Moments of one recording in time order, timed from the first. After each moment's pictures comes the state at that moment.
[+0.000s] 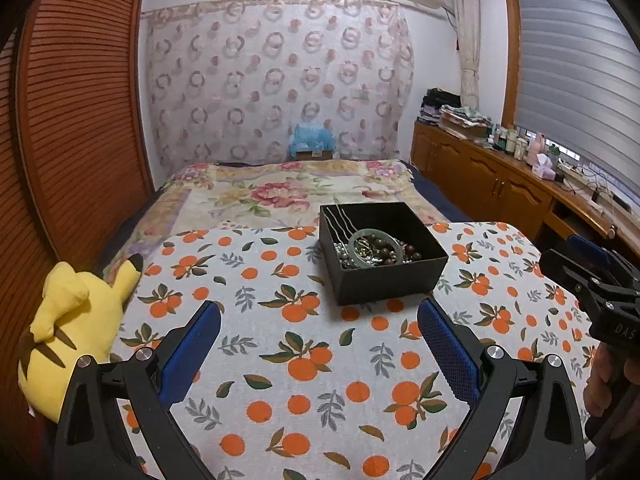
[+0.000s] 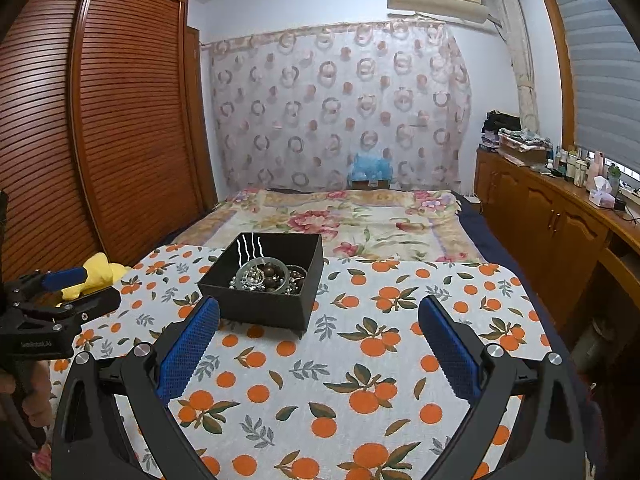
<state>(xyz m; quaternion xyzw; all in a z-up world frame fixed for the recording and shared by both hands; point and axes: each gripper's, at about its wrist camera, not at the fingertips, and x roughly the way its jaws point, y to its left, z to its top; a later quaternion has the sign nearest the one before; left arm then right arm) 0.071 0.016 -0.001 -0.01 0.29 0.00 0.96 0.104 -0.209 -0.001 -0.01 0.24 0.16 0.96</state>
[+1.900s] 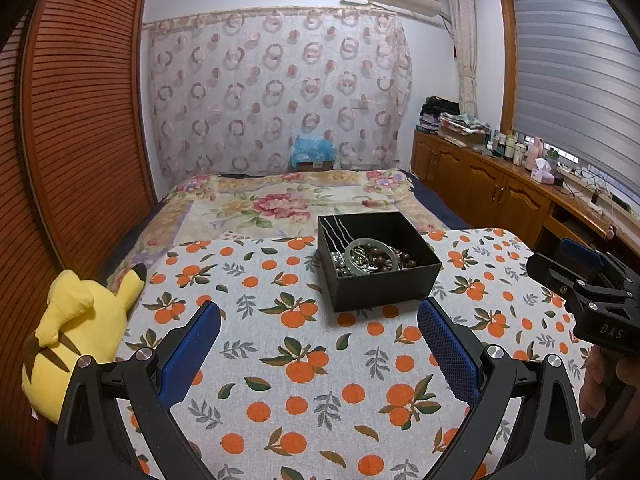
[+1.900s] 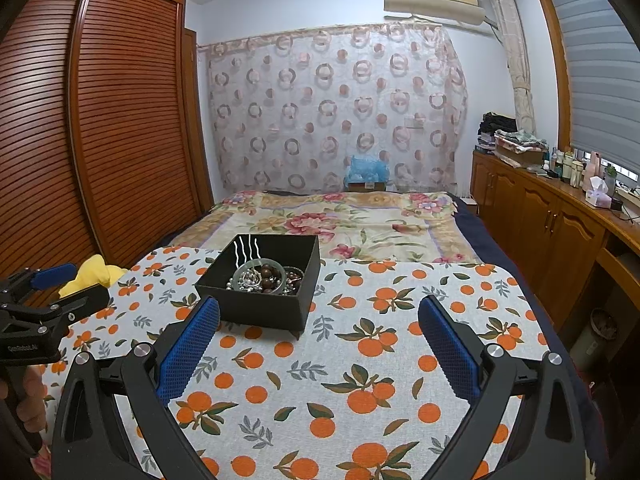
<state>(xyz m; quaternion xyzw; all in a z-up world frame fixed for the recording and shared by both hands) 0.061 0.008 0.011 0.00 0.27 0.01 0.96 0.101 -0.210 0.001 0.00 0.23 0.16 0.96</state>
